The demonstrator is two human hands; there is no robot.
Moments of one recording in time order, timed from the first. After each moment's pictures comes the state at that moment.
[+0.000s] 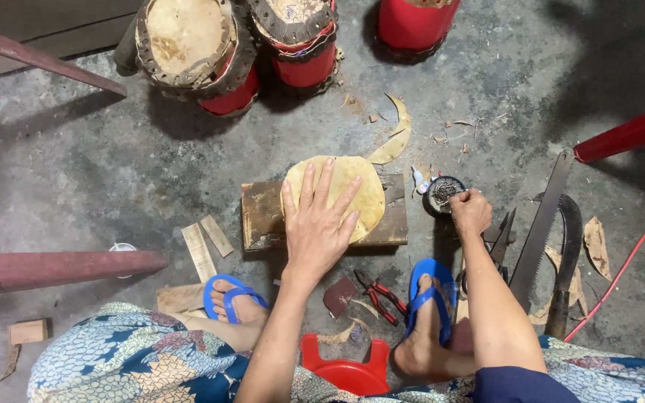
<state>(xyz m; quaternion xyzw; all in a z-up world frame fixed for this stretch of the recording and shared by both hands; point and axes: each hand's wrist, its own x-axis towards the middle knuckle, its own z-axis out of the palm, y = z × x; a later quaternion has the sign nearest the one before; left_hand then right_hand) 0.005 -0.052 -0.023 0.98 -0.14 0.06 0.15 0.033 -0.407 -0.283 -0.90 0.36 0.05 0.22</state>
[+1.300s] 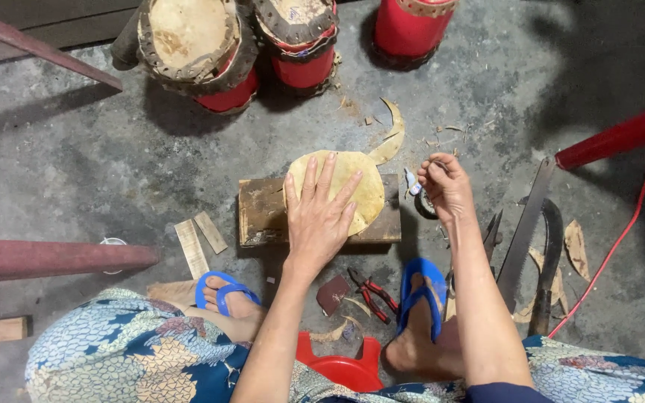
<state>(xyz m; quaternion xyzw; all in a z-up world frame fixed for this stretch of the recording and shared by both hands) 0.004 -0.053 -0.022 0.98 -0.12 0.04 0.17 0.067 -0.343 -0.151 -0.49 0.20 0.03 0.85</state>
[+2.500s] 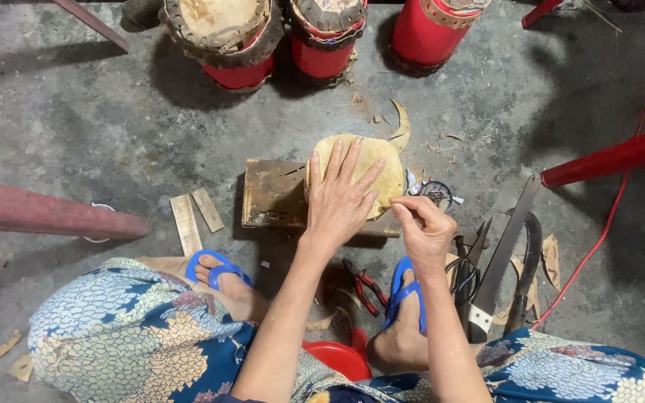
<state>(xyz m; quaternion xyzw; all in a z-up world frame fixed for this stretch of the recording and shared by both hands) 0.003 -0.052 -0.017 0.97 -0.13 0.05 0.21 -0.038 -0.220 0.001 -0.82 -0.04 -0.15 0.55</state>
